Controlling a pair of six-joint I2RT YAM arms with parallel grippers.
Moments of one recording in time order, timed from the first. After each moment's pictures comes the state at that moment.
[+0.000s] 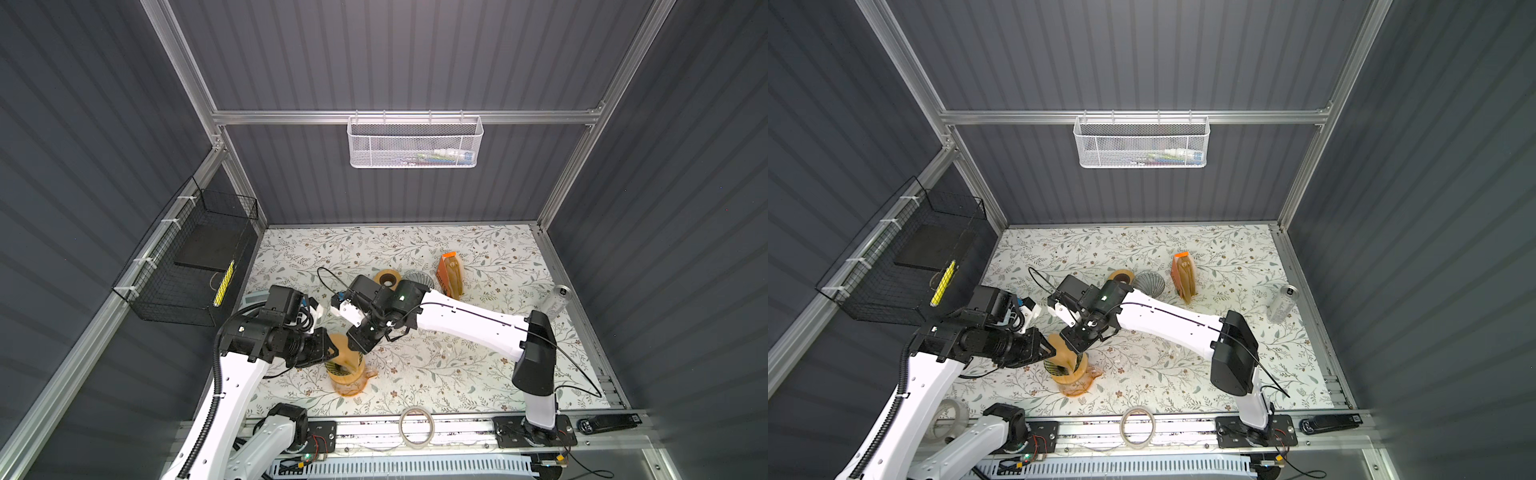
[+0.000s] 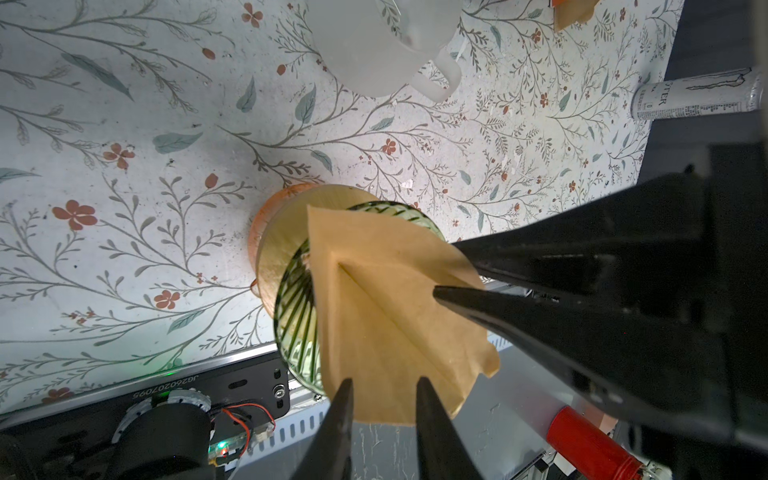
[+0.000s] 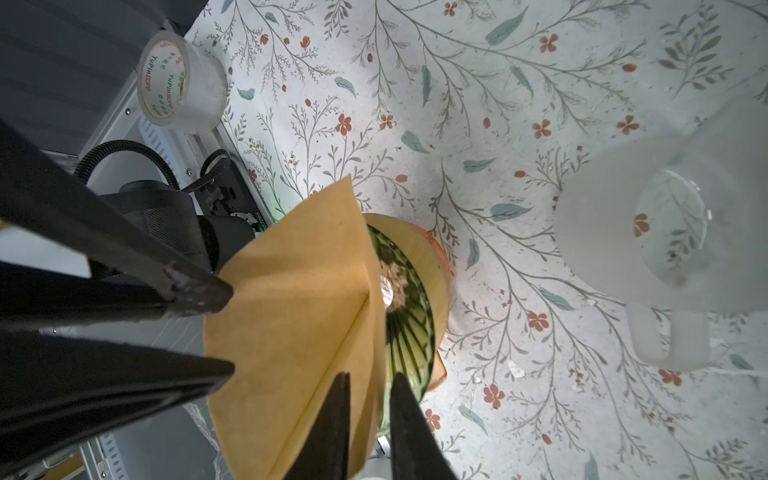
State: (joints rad) left arm -0.25 0.90 1.07 -1.41 0.44 -0.35; right arm 1.15 1.96 1.87 -0.97 -0.25 0.28
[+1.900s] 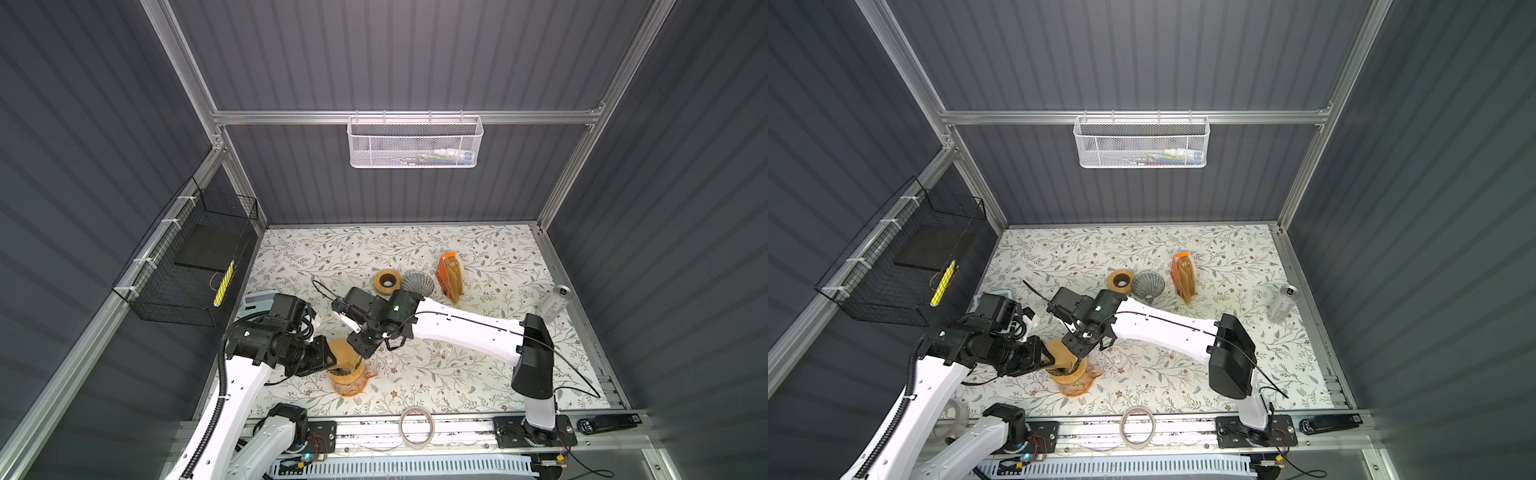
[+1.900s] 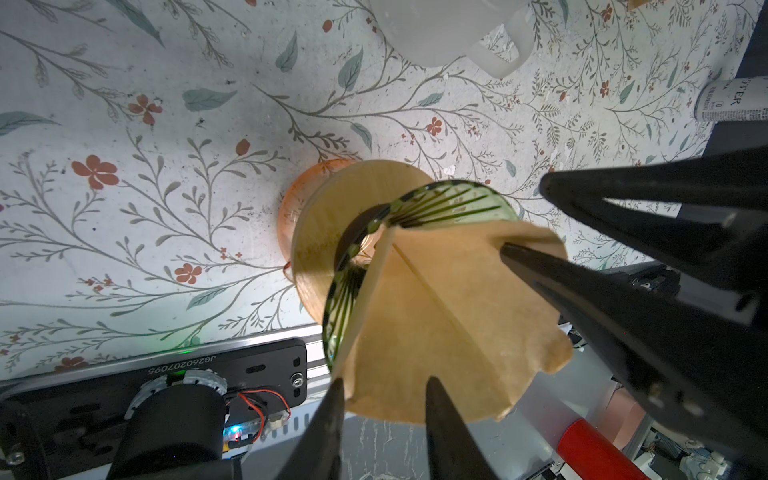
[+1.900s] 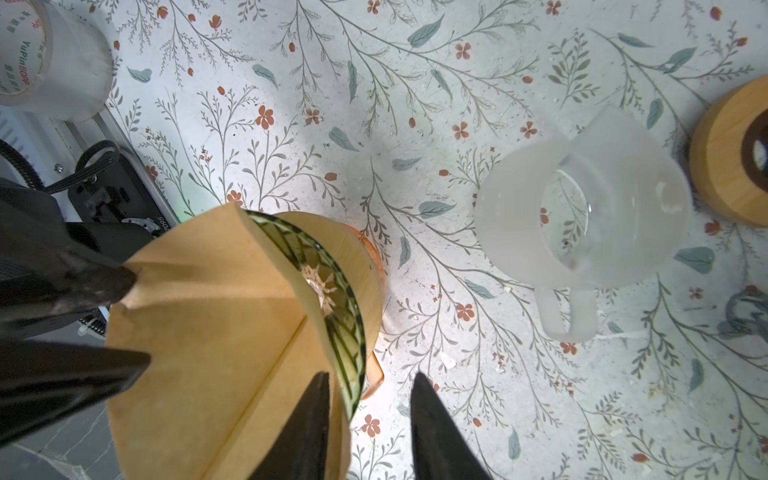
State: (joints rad) left arm -0.25 0.87 0.98 -1.41 0.39 -0.39; right arm 1.20 1.97 1.85 -0.97 0.00 0.25
